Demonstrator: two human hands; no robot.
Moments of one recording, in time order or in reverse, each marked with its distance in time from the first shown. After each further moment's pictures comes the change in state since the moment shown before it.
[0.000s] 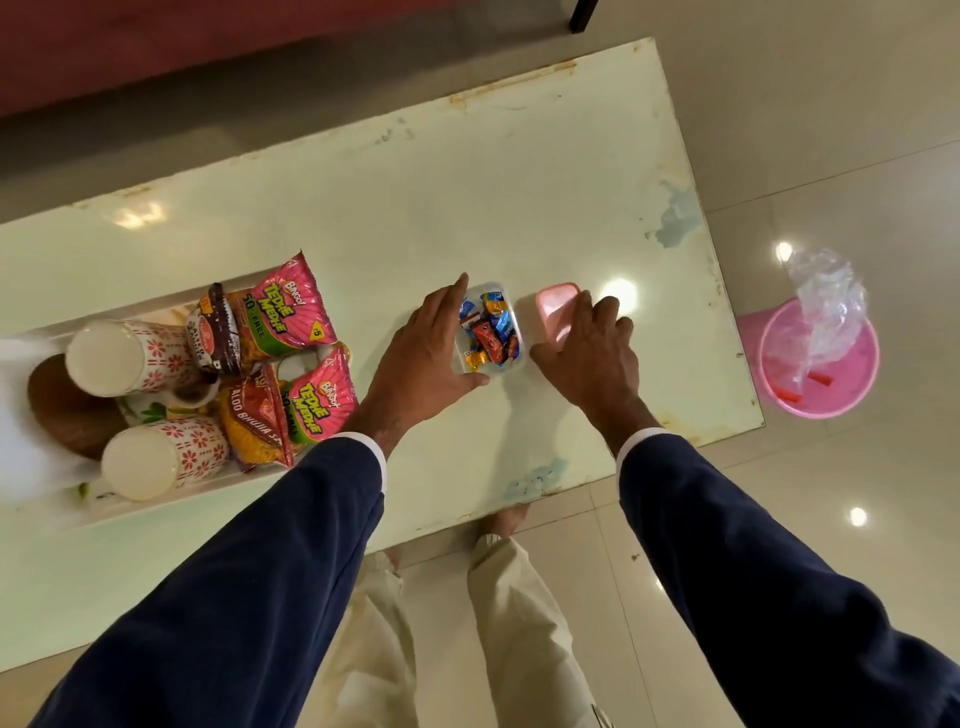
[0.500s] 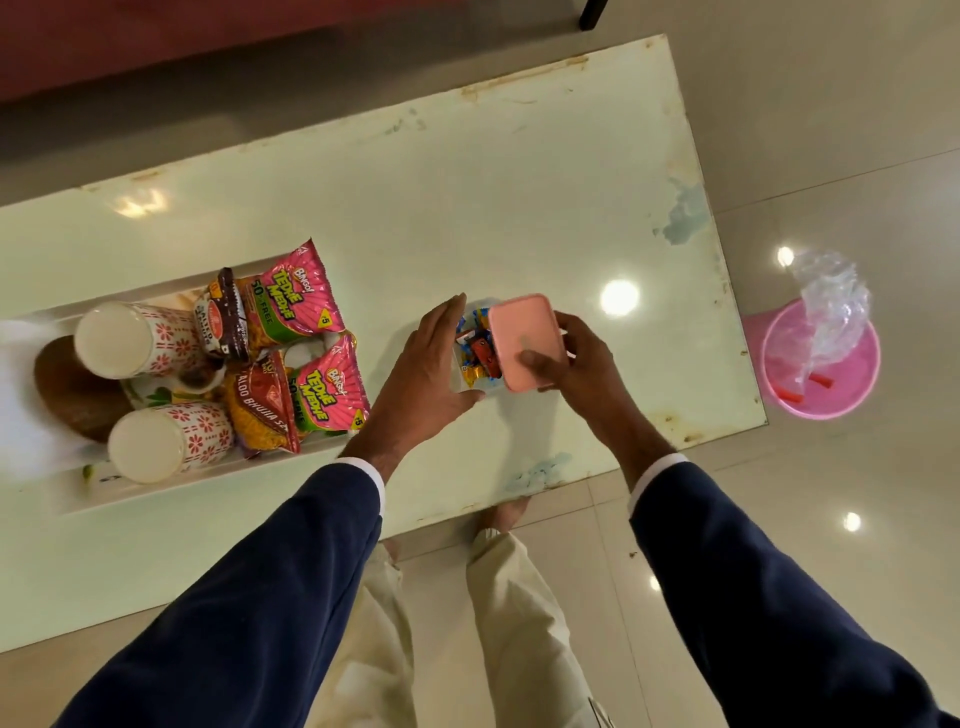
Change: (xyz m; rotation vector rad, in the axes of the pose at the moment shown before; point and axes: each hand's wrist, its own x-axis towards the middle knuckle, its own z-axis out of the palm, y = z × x) left_hand -0.033 -0.008 0.015 -0.151 0.038 -0.019; right_hand -0.026 -0.001 0.006 0.995 -0.298 0.070
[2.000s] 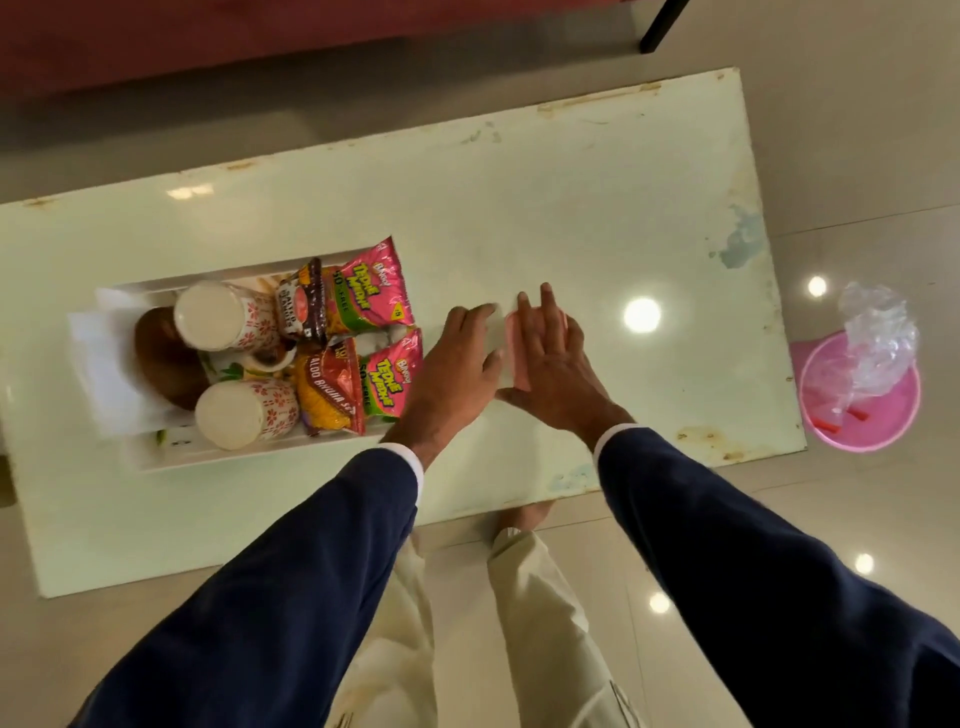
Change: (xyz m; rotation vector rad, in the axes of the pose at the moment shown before) left_hand -0.016 0.014 -0.048 0.033 0.096 -0.166; right_hand 0.008 -0.019 0.077 -1.163 -0.162 -0.526
